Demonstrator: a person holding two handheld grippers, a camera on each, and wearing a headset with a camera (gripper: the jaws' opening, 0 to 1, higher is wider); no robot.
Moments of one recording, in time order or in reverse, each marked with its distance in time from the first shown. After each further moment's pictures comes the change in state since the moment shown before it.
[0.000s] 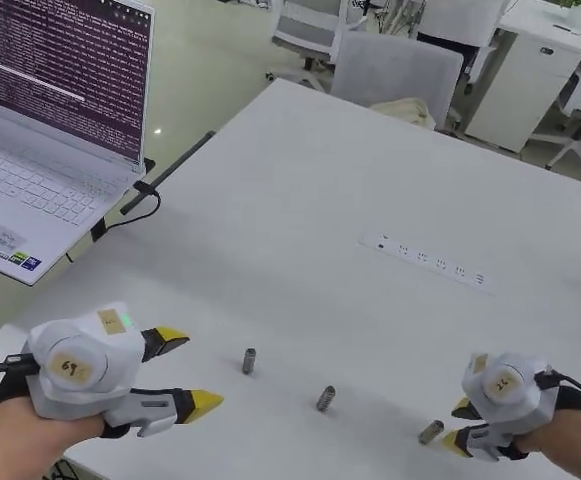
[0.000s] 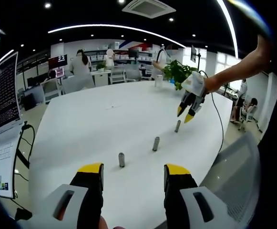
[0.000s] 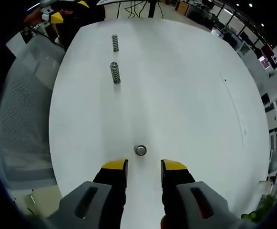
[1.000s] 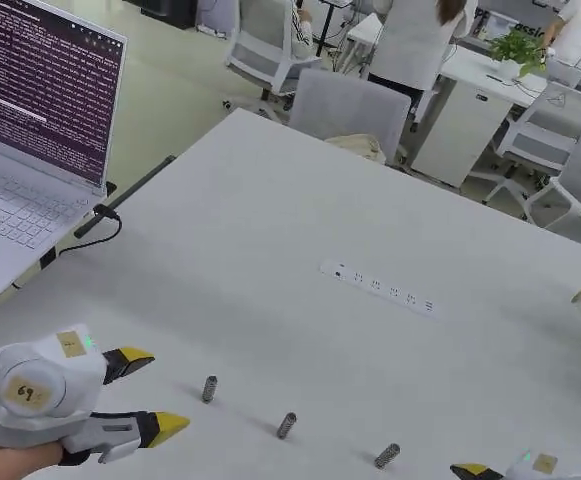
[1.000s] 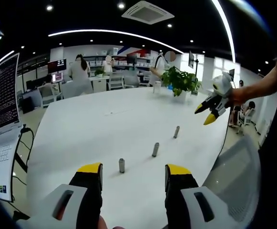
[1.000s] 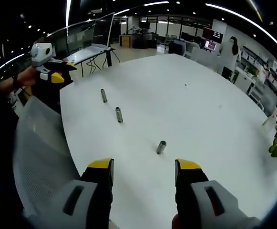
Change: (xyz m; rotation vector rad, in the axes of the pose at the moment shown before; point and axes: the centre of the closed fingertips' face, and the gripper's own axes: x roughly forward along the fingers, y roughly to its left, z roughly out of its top) left arm 0.002 0.004 0.007 -0.005 -0.059 -0.023; right arm -0.073 0.063 0.003 0.484 -0.389 -0.168
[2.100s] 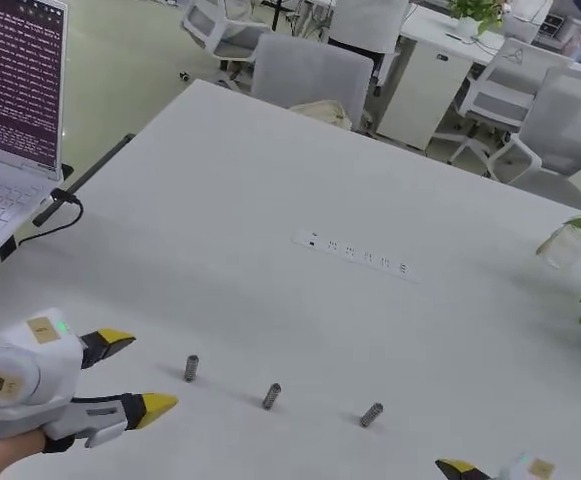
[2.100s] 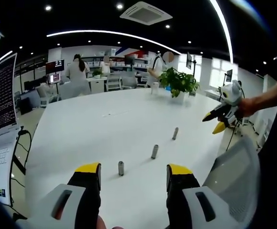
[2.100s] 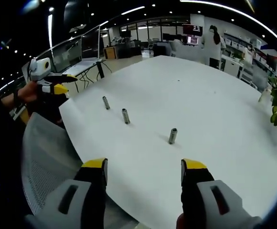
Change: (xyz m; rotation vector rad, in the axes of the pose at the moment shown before) left arm 0.004 0.000 0.006 0.001 -0.010 -0.021; right arm -0.010 0.033 -0.016 0.177 -0.069 -0.026
